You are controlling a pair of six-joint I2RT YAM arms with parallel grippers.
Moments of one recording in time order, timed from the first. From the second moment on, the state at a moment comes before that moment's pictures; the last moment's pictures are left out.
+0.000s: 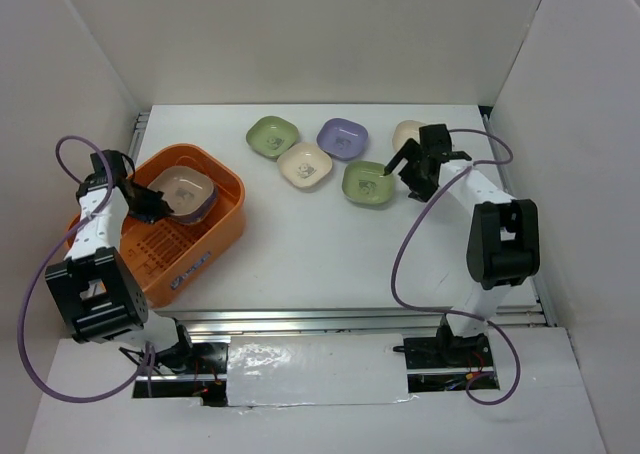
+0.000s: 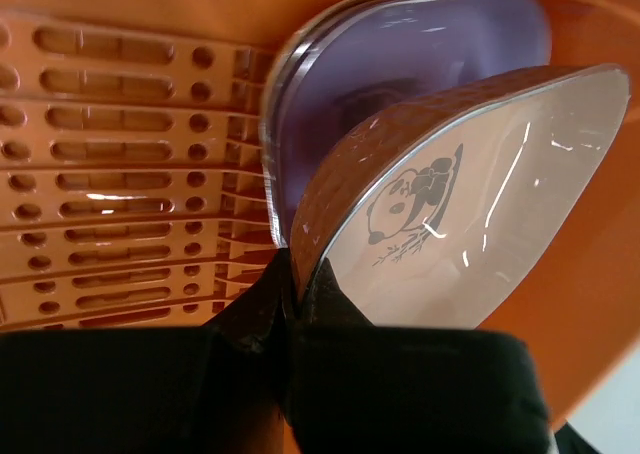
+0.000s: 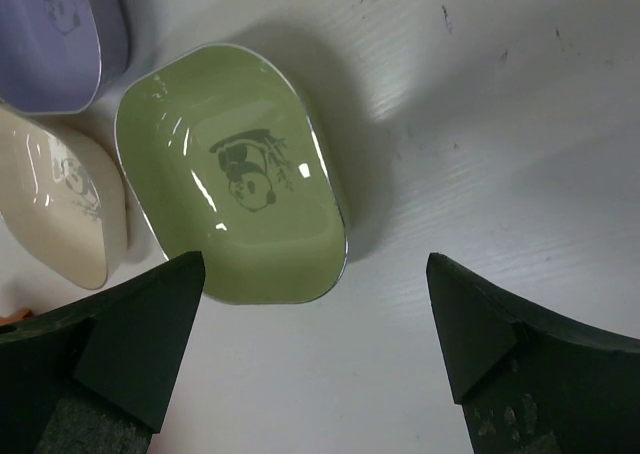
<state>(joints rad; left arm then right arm) 0.38 1.45 1.13 -0.73 0.15 -0.83 0.09 1.74 1.26 -0.45 -0.04 0.79</state>
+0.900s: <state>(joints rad) 0.13 1.40 1.72 -1.03 0.02 -0.64 0.12 2.03 1.43 -0.48 -0.03 0.64</state>
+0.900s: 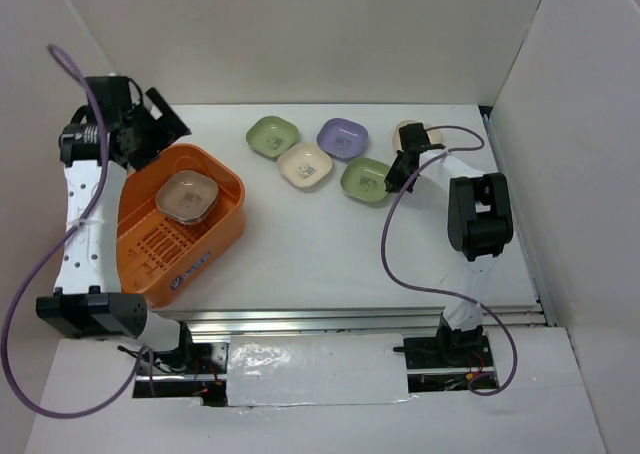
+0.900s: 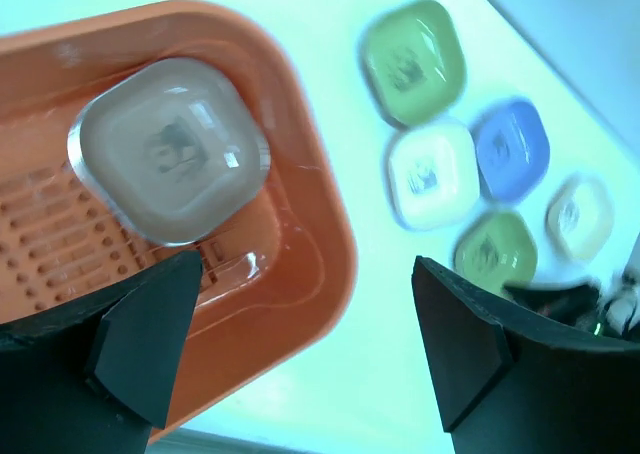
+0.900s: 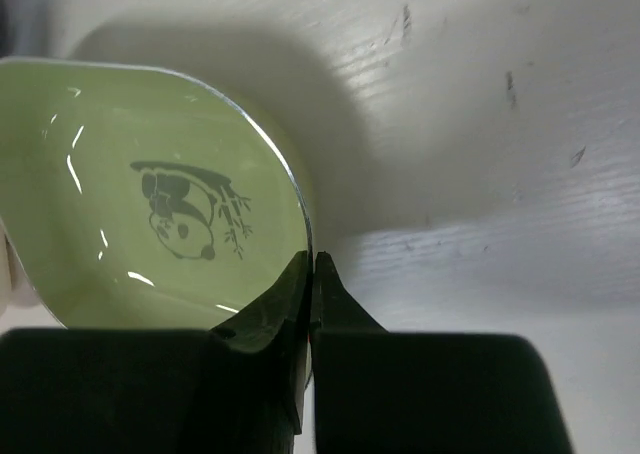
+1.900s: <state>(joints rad) -0.48 1.92 2.09 -1.19 0.07 -0.46 0.59 1.47 1.50 -0.80 0.20 0.72</state>
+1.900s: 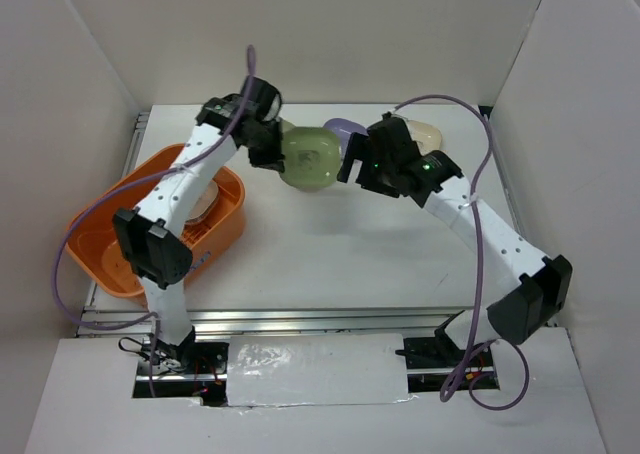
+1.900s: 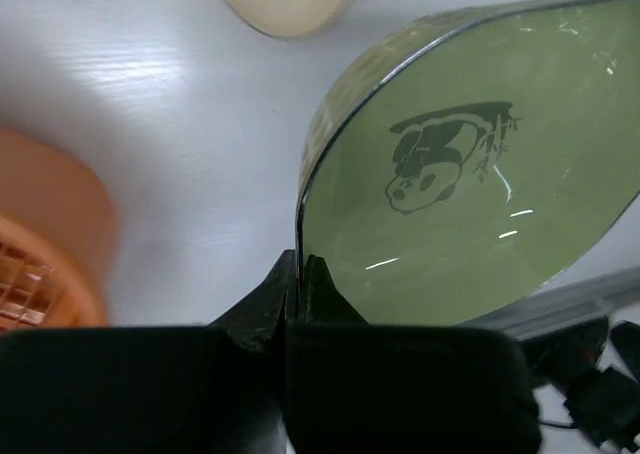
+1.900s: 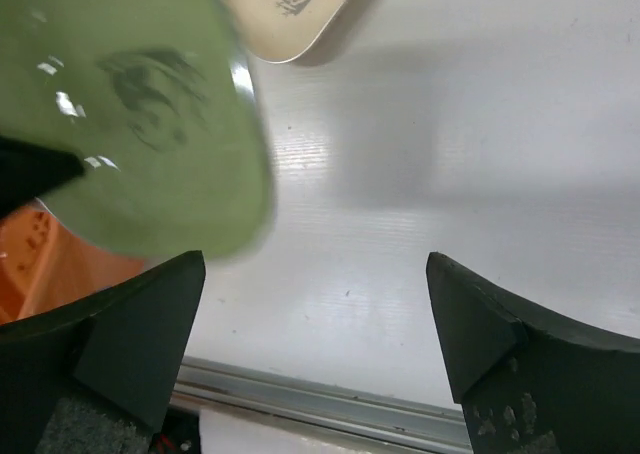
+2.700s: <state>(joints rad) 0.37 1.49 1.33 -0.96 0.18 -0.72 0.34 1.71 1.41 -0.50 -0.07 0.80</state>
